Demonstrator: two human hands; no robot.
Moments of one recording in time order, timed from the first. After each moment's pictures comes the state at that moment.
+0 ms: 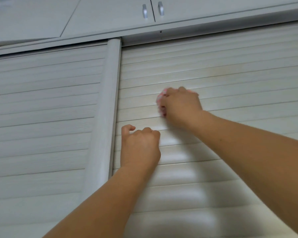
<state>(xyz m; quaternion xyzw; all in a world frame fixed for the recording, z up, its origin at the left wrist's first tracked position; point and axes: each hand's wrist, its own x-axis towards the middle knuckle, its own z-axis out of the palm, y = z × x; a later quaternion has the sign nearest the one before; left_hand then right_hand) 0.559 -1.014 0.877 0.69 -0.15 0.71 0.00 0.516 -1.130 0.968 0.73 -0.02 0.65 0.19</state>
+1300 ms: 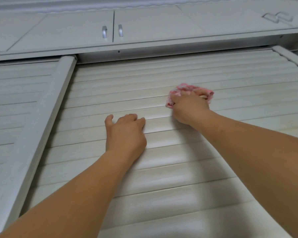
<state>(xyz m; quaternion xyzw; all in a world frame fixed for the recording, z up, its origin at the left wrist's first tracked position) 0.549 -1.121 0.956 0.65 -0.21 0.73 0.06 0.487 -1.283 1.014 0.73 -0.12 0.67 0.06</state>
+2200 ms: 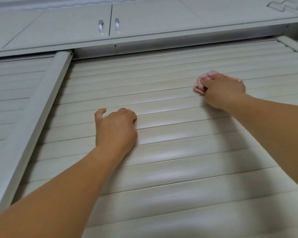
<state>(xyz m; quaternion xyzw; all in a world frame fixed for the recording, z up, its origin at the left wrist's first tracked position) 0.548 -1.121 0.956 0.63 -0.17 0.75 0.08 0.459 -1.366 1.021 0.69 -0.21 0.68 0.07</state>
